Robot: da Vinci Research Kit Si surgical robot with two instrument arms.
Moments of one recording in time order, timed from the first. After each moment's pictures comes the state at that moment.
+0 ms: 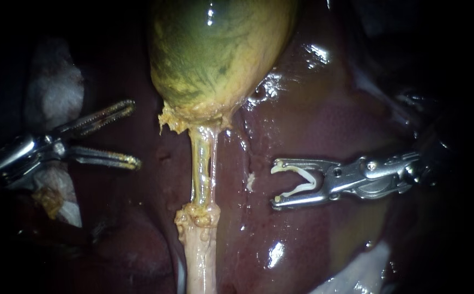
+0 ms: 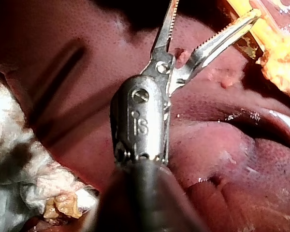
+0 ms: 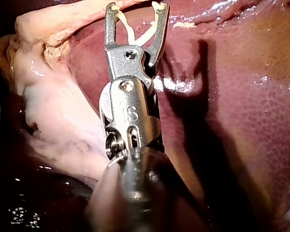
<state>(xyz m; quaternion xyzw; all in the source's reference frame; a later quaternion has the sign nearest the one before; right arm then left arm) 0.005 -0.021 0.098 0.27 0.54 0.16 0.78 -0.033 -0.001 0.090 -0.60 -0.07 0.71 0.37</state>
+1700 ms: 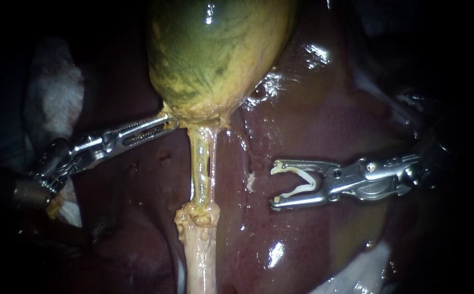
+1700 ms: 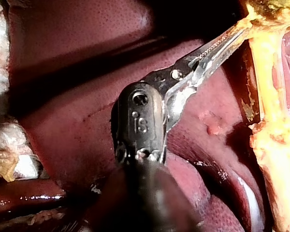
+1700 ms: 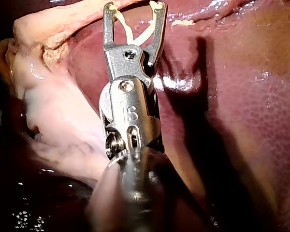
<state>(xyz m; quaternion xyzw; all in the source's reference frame) 0.005 -0.021 0.098 0.27 0.54 0.17 0.78 -0.038 -0.005 0.094 -0.56 -0.13 0.64 0.52</state>
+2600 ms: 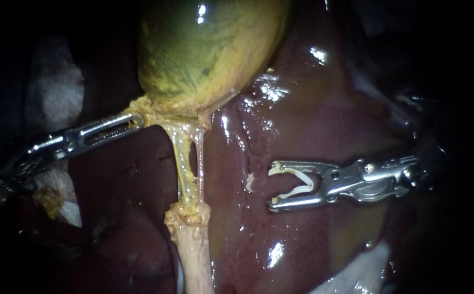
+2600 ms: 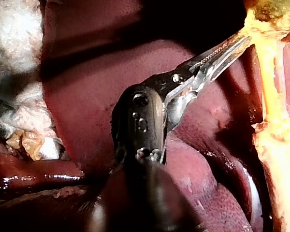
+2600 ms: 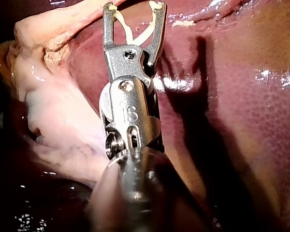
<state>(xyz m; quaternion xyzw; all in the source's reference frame) 0.005 -0.022 0.098 0.27 0.54 0.17 0.78 -0.031 -0.004 0.086 -0.56 -0.14 0.62 0.52</state>
